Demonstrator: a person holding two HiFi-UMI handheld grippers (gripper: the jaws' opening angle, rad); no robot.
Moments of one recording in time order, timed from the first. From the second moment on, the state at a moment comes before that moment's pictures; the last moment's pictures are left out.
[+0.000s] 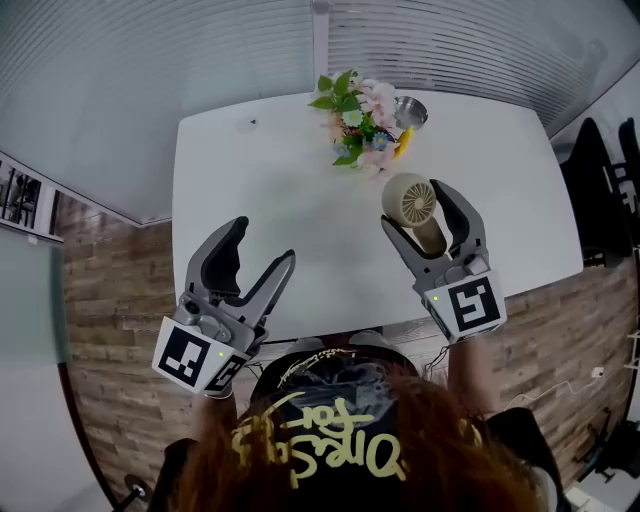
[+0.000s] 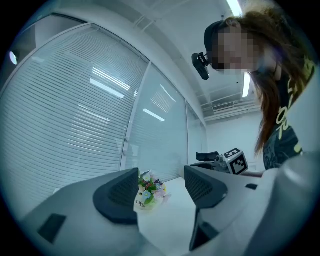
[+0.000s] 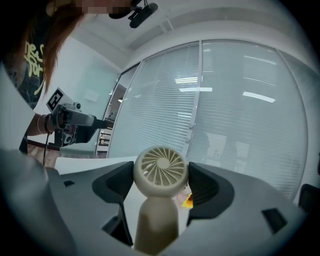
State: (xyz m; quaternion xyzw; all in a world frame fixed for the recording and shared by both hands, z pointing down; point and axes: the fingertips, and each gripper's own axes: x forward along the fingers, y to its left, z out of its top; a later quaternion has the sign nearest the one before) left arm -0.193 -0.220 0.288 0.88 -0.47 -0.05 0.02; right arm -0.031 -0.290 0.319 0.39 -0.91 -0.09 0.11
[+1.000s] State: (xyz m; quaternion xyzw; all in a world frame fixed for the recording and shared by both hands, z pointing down) left arm -0.211 -0.214 0.271 0.89 -0.45 -0.06 -0.01; right arm -0.045 -0.245 0.245 0.42 -0.90 -0.14 0.05
